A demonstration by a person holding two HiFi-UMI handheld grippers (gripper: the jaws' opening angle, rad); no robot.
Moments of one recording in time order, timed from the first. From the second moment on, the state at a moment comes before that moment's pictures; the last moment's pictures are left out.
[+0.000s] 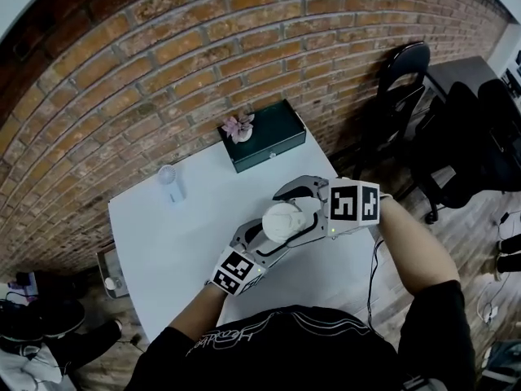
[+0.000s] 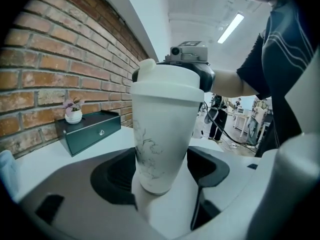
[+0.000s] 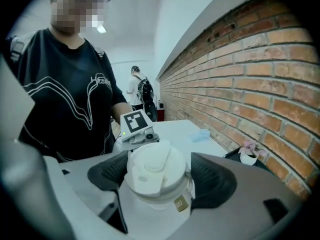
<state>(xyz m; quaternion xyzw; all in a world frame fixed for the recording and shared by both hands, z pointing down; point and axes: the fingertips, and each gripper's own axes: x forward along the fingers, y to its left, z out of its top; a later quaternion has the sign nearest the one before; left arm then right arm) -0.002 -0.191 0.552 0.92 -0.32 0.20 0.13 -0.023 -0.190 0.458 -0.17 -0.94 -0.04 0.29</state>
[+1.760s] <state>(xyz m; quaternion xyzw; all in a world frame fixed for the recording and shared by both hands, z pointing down) -0.002 -0.193 0.555 0.92 -0.31 0.20 0.14 -0.021 -0.203 0.481 0.21 -0.94 -0.02 0.27</state>
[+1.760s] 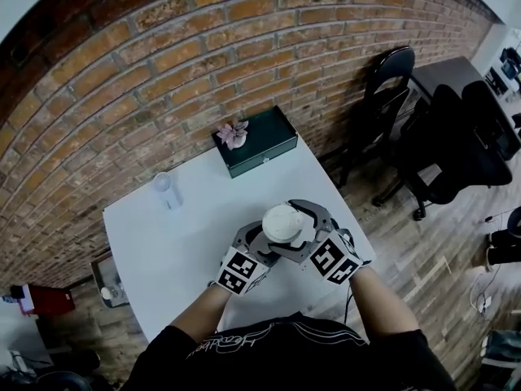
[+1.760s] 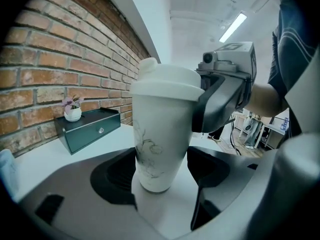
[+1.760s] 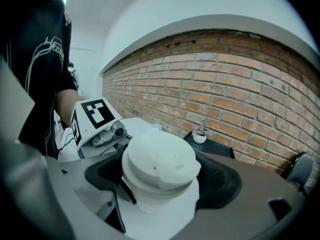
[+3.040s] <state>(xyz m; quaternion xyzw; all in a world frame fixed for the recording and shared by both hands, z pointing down) 0.004 -0.190 0.558 0.92 -0.29 0.24 0.14 -0.013 -0.199 0.472 0.21 -0.94 0.02 0.27</state>
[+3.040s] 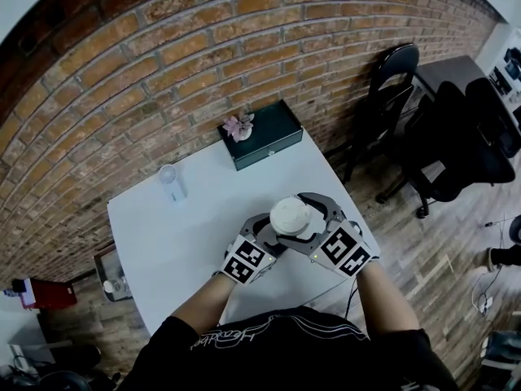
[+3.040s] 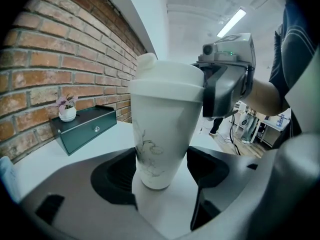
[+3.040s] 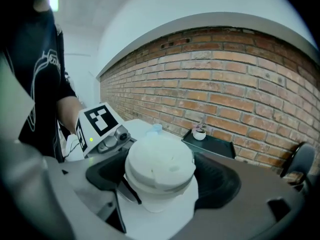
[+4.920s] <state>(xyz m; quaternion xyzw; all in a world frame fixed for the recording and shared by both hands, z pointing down) 0.004 -0.186 0.560 0.92 -0.26 0.26 0.13 -0.010 -0.194 0.452 0.11 -0.97 0.03 0.23</state>
